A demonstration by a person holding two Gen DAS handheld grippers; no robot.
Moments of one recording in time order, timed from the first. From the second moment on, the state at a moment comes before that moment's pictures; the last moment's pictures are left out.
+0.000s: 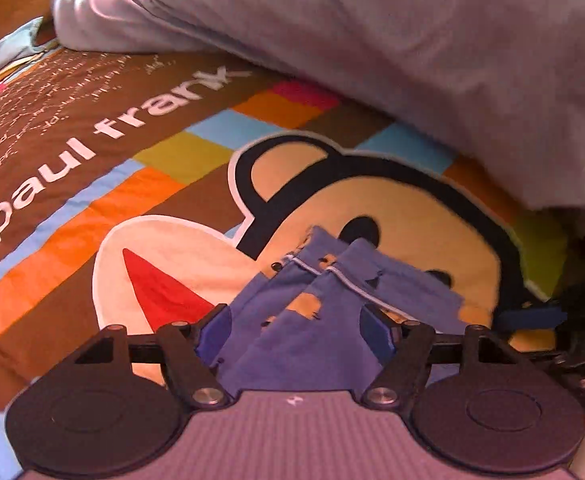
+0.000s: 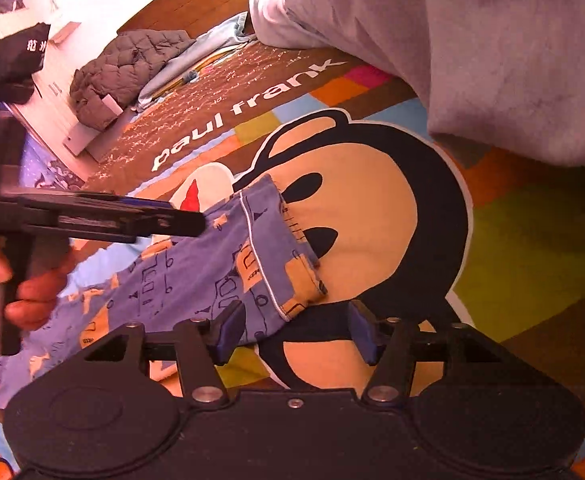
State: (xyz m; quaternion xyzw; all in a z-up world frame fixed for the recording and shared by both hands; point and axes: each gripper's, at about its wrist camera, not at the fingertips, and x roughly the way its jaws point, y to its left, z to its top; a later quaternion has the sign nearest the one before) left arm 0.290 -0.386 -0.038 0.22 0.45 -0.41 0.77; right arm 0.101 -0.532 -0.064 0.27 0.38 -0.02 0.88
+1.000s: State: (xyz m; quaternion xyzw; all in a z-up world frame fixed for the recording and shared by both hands) left arm 0.268 -0.388 -0.002 0.27 0.36 -0.37 0.81; right arm 0.114 -0.517 -0.052 0.20 0.35 -0.05 0.92
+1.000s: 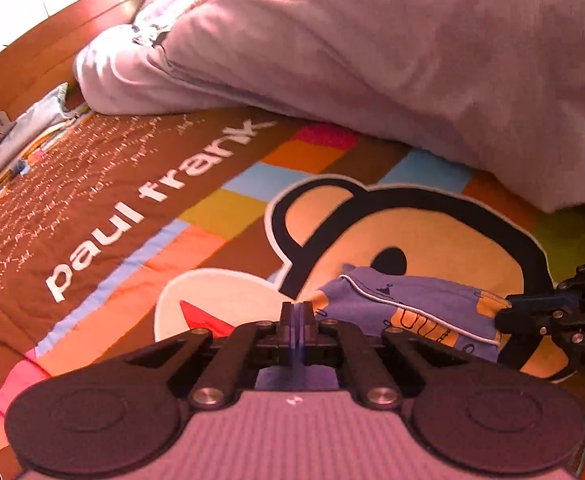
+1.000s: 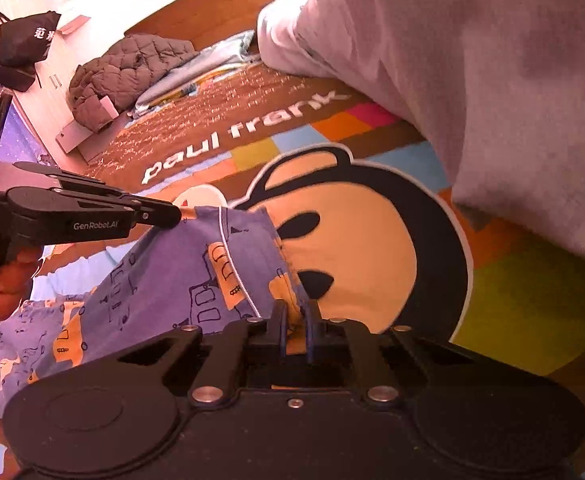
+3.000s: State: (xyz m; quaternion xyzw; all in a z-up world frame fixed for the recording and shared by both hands) left arm 0.319 -0.036 -0.008 0.16 0.47 -0.22 0.84; right arm 0.229 -0.315 -0.027 -0.06 0.35 0.21 0.91
